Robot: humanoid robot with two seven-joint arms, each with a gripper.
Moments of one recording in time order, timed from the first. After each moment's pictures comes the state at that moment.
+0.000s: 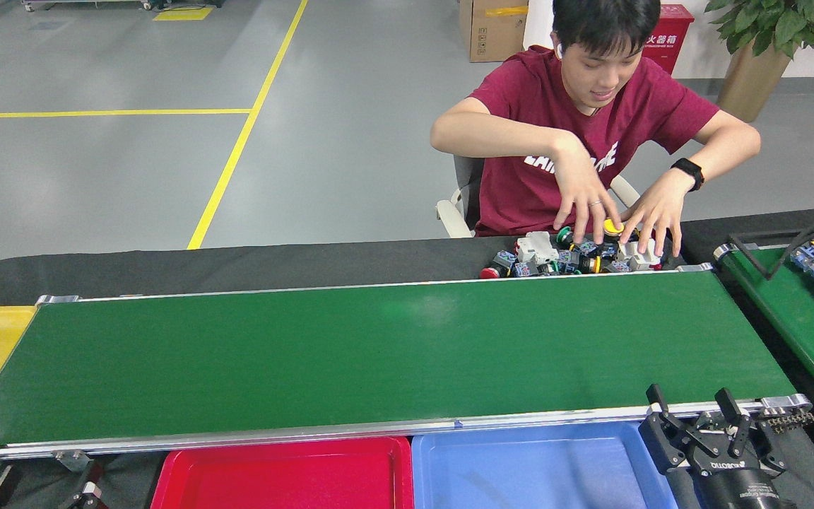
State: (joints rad) left arm 0.32 0.02 0.61 -1.76 -1.36 -0.53 -0.13; right arm 0.19 -0.37 0.09 -1.75 0.94 0.16 -0.06
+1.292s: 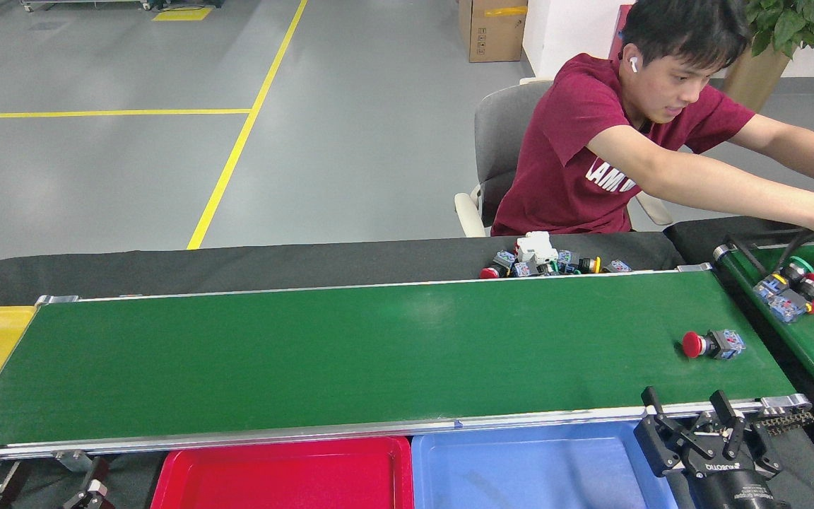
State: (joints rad) left arm 0.31 0.03 0.58 -1.76 -1.33 -0.55 -0.11; right arm 0.15 -0.38 0.12 -1.75 0.94 0.23 -0.04
